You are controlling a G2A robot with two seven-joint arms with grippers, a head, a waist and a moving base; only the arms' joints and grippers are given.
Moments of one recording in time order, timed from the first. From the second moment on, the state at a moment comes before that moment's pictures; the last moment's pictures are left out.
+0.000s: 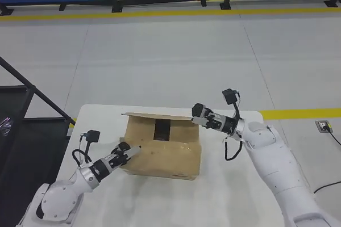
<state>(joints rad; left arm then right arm) 1.26 -1.06 -1.49 -1.81 0.13 -0.19 -0.64 -0.46 -1.33 1.12 -0.79 0.02 -1.01 0.81</state>
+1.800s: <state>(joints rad) 1.20 -1.07 -1.47 -1.75 0.15 -0.17 -0.47 -0.52 -1.28 1.01 -0.91 0.34 -0.39 1.14</state>
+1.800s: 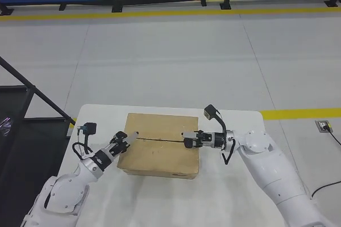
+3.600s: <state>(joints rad) 0.95 -1.16 -1.41 -1.05 -0.46 -0.10 -0.41 -0.51 -1.30 1.00 -0.86 0.37 -0.41 1.12</state>
